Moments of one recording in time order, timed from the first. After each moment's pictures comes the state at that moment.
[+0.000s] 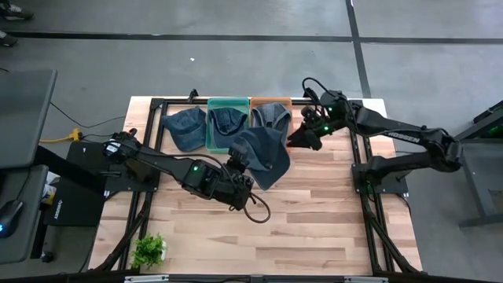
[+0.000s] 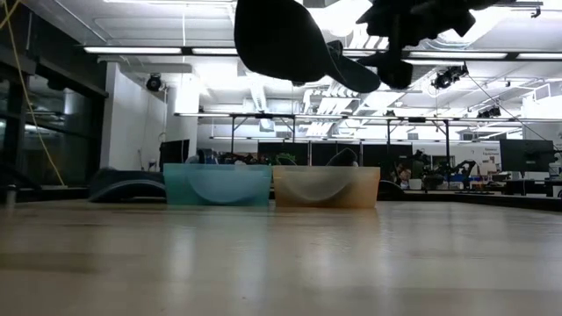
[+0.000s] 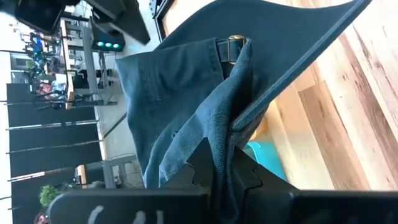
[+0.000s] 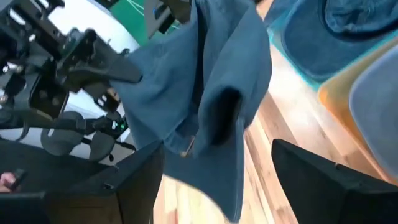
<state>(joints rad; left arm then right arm) -0.37 1.73 1.74 -1.05 -0.87 0.38 -0.46 1.14 0.90 -0.27 -0.66 0.54</state>
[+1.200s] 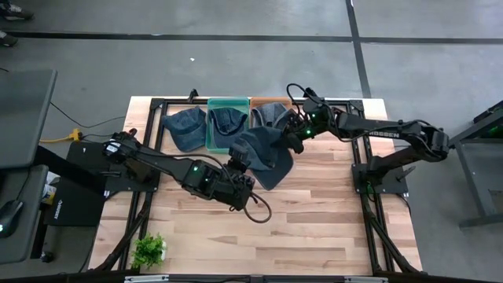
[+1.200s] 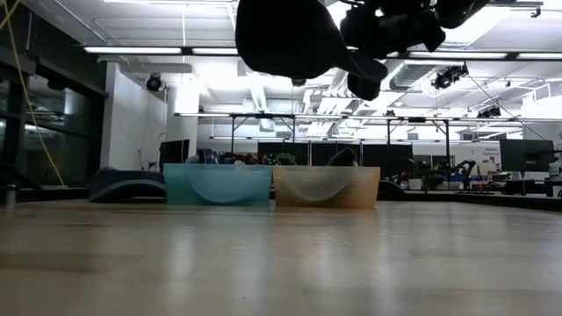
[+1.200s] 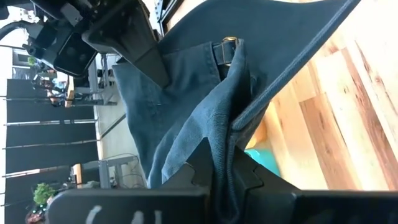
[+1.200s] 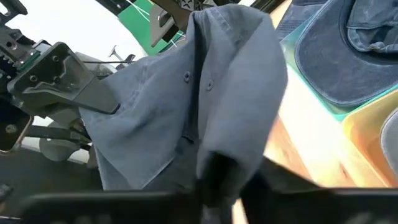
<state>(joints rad) -0.37 1.73 1.74 -1.01 -0.88 0.36 -0.37 1.32 0.90 0.01 -0.59 0.60</state>
